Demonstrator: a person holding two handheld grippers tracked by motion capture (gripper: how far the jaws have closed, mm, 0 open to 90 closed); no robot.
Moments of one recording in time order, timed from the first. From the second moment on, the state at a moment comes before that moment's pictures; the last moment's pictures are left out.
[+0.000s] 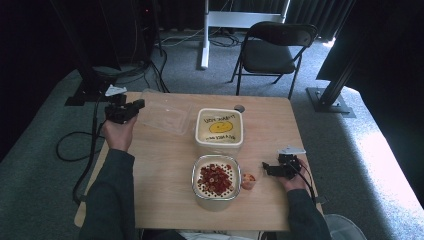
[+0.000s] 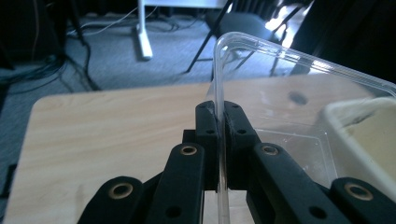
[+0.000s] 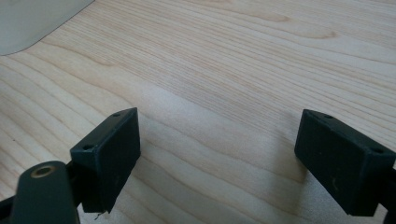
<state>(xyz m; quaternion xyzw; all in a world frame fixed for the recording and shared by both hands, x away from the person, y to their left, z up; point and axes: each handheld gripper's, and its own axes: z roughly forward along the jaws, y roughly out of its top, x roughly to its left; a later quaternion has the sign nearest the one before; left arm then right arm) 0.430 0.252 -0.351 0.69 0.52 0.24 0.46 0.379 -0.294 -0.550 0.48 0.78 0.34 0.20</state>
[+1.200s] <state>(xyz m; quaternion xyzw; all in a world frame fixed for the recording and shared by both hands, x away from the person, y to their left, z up) 0.439 0.150 -0.347 0.75 0.42 0.19 0.47 0.379 -0.294 -0.550 0.48 0.78 0.34 0.20</state>
